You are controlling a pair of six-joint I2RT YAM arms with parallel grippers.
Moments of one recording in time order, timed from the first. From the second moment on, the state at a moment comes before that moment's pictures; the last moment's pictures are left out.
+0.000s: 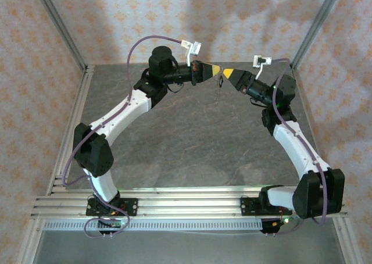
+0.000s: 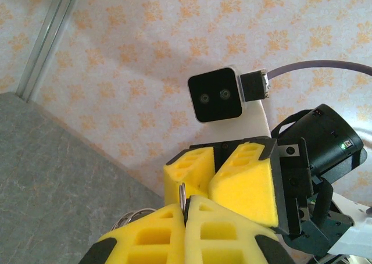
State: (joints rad) left arm -0.51 1.77 1.64 0.16 0.79 -0.63; right arm 0.14 1.25 0.97 0.50 -0.87 1.03
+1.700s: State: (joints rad) left arm -0.51 1.75 1.52 0.33 0.65 -0.76; right arm 0.04 1.14 0.93 0.42 -0.85 1.01
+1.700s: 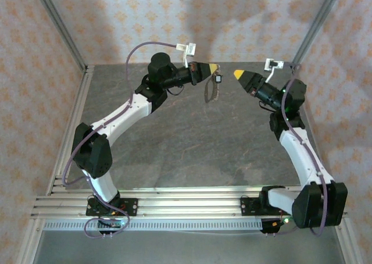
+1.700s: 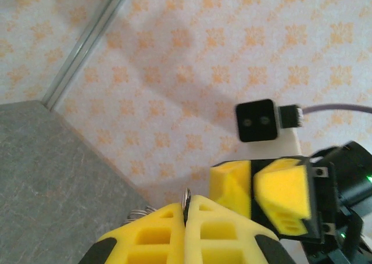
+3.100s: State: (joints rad) left arm -0.55 1.75 1.48 0.57 0.49 -0.91; right arm 0.22 1.36 1.05 0.65 -0.64 1.21
